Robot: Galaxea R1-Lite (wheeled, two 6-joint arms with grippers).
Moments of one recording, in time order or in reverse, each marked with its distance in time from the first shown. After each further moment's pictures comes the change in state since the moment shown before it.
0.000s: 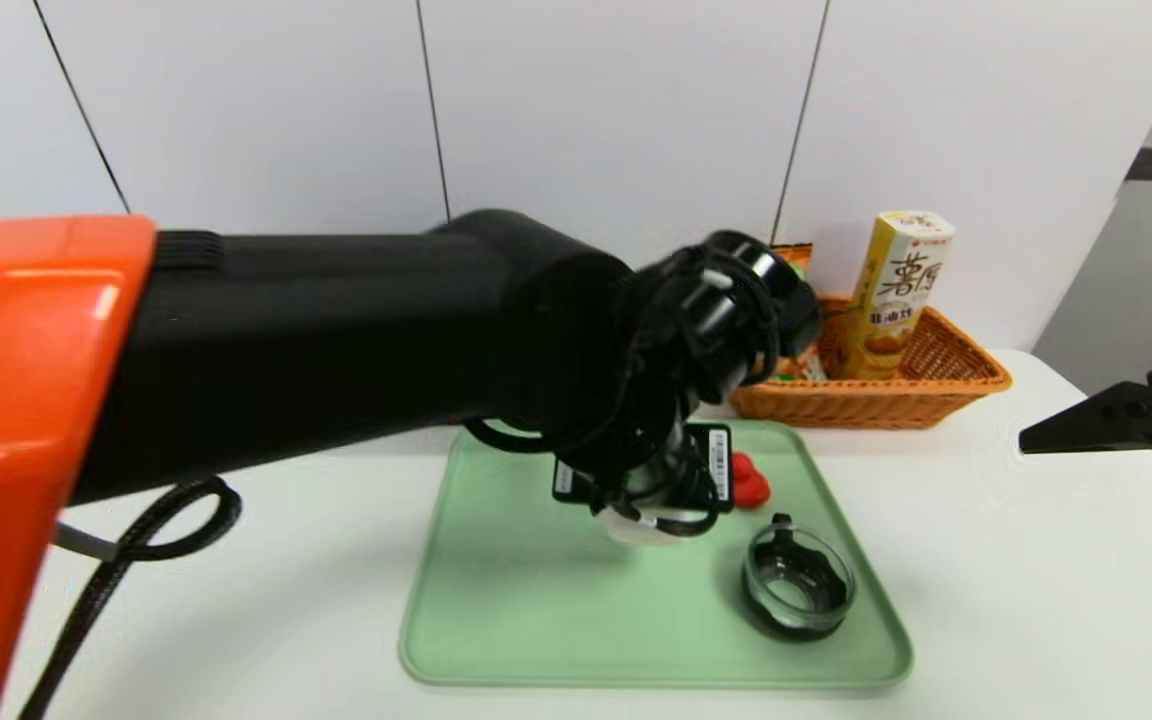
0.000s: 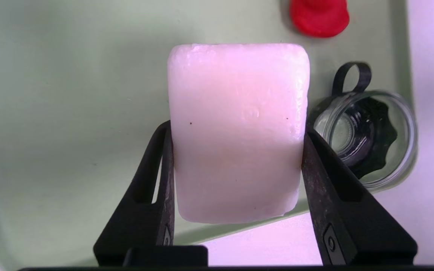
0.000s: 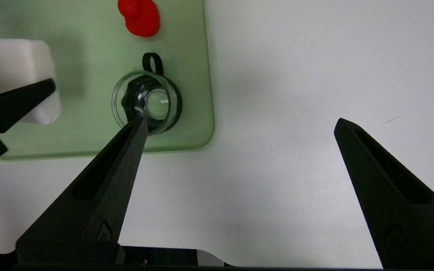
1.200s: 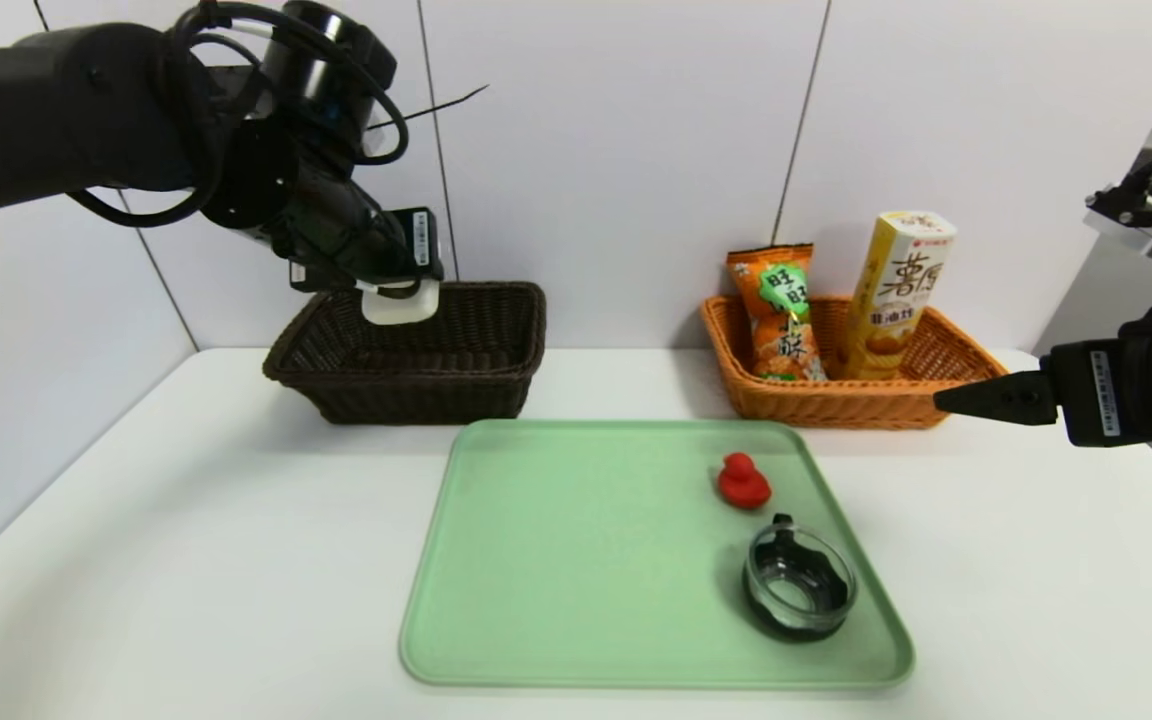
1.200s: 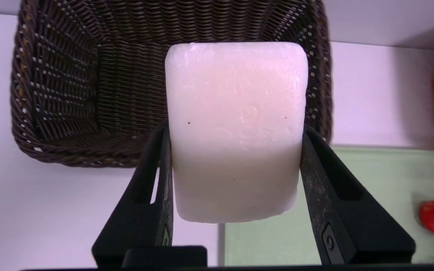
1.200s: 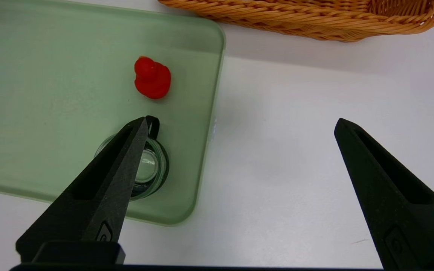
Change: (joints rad) left arm 0.546 -0.175 0.001 -0.140 -0.034 0.341; right arm 0.010 0.025 0.186 -0.424 -0.020 -0.301
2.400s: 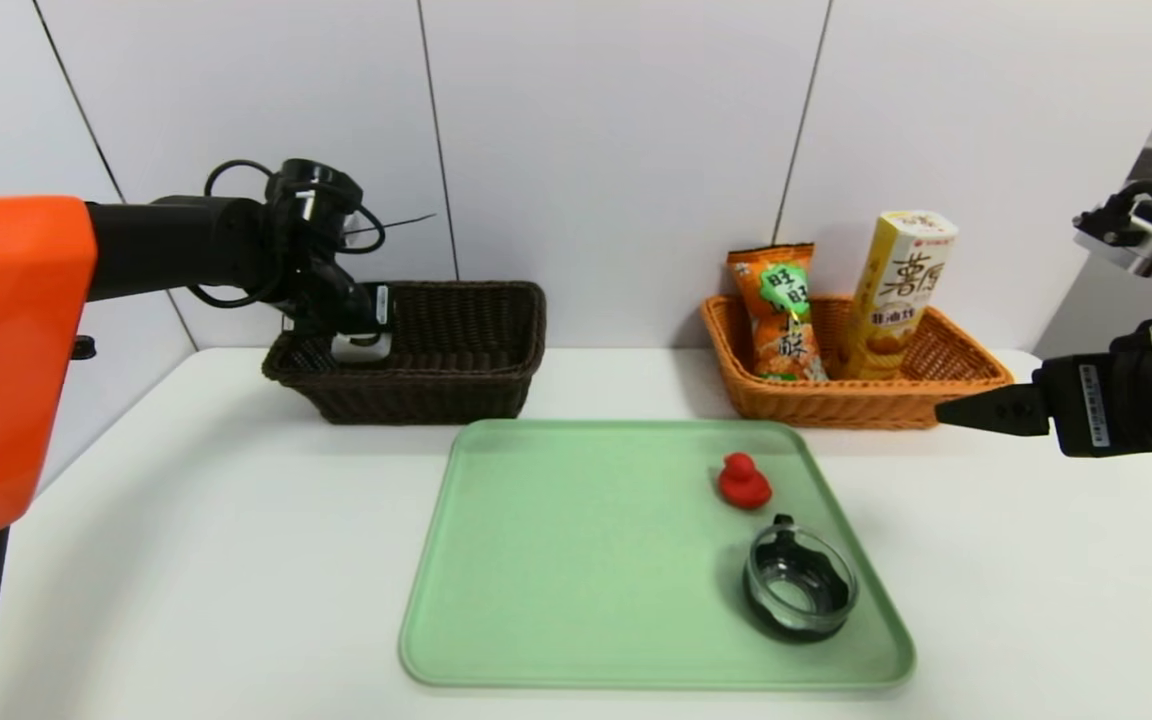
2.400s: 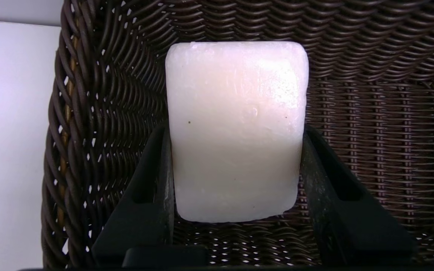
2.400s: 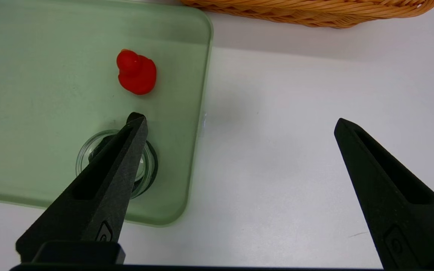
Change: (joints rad) left arm 0.257 0.276 0.000 -0.208 -0.110 0.181; right arm -0.013 0.014 0.024 -0.006 -0.018 0.007
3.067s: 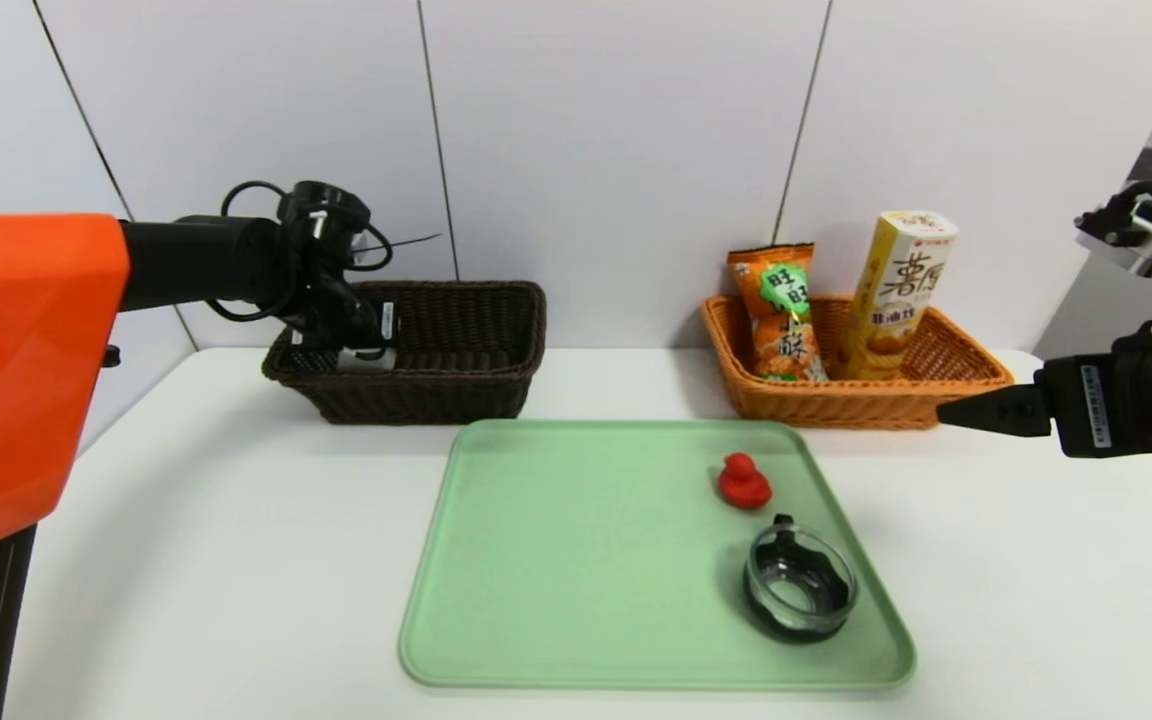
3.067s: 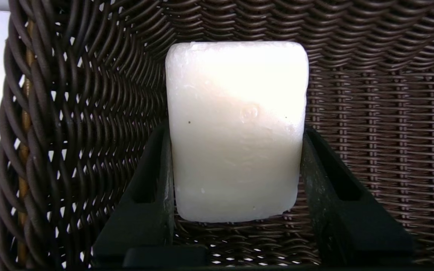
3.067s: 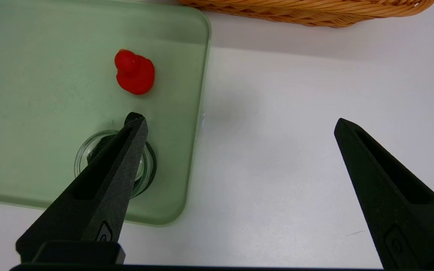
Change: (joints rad) left arm 0.008 0.043 0.000 -0.008 -0.020 0.015; right arm 0.000 -0.002 0.000 0.003 -0.006 0.002
